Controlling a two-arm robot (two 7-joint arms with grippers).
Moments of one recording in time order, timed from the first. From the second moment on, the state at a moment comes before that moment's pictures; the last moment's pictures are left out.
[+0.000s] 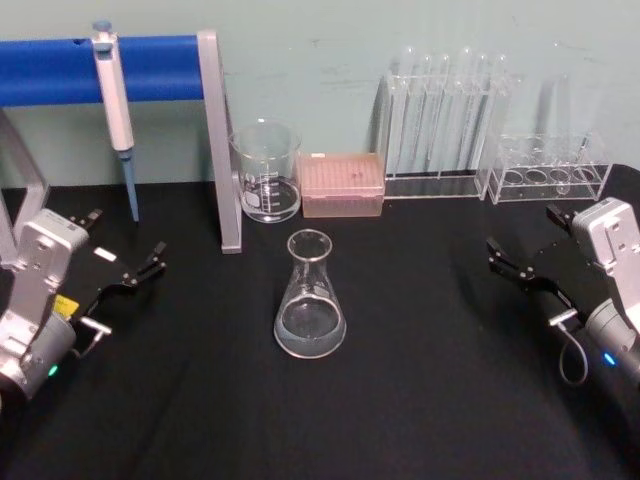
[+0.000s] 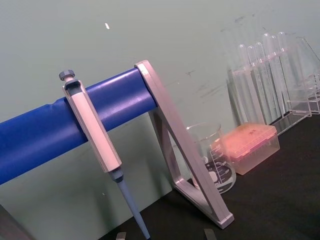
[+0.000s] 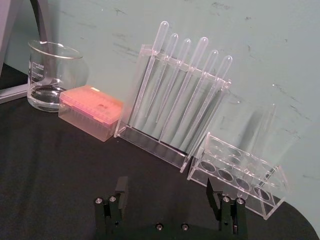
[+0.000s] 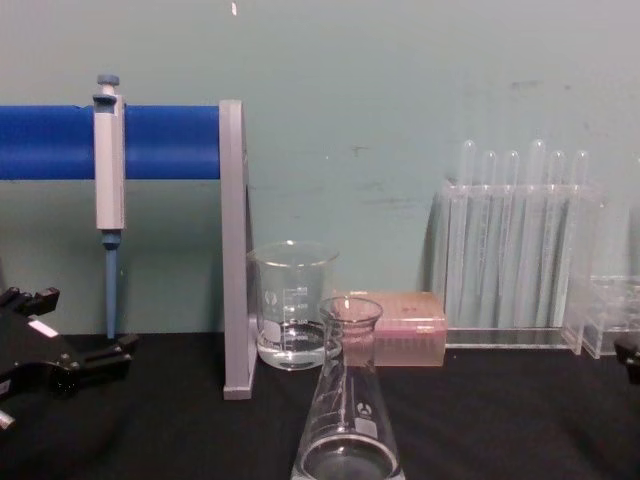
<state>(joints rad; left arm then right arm) -0.20 0.60 0.45 -1.41 -0.25 -0.12 0.03 0.20 0.60 -0.45 -1.41 0.25 -0.12 -0.03</state>
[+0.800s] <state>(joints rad) -0.20 0.60 0.45 -1.41 -0.25 -0.12 0.03 0.20 0.60 -0.45 -1.41 0.25 -0.12 -0.03</state>
